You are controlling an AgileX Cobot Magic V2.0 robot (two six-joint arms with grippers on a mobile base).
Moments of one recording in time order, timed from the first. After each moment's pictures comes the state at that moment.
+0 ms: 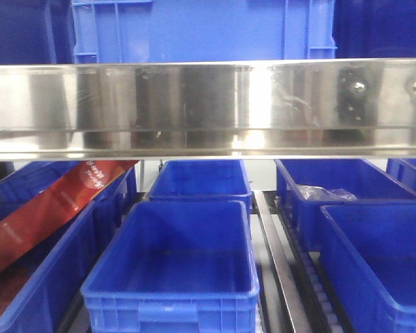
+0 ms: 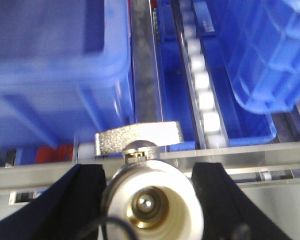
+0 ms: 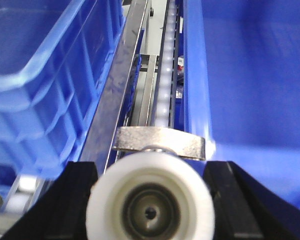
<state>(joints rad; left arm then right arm) 0.12 1.20 -1.58 -0.05 1.24 0.15 0.04 1.18 -1.44 0.16 0.95 -0.12</state>
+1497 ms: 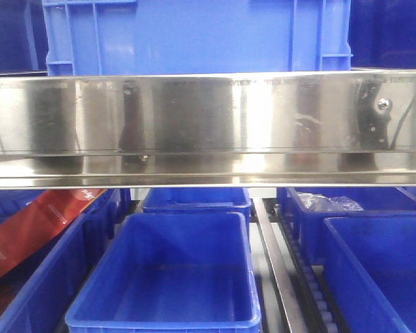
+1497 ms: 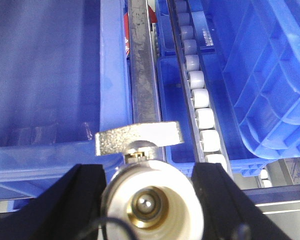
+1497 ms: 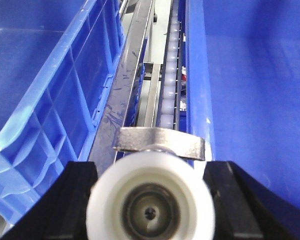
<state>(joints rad) 0.12 1.20 -1.58 -0.05 1.24 0.15 0.04 1.18 -1.44 0.18 0.95 -0.12</state>
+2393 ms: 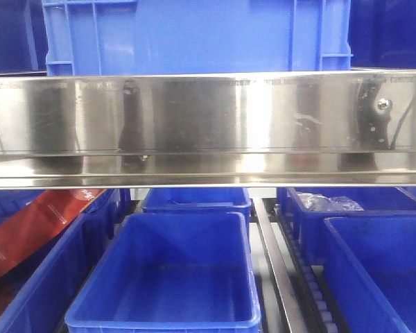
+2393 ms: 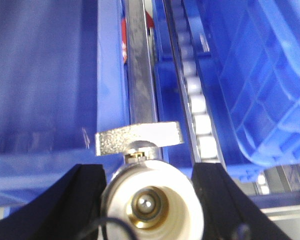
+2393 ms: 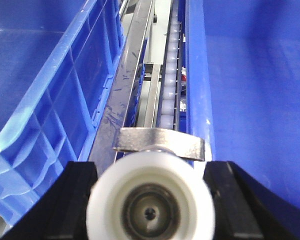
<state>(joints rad) 0.12 1.20 -1.58 -0.06 1.21 0.15 0.04 1.18 -1.44 0.18 0.94 -0.12</state>
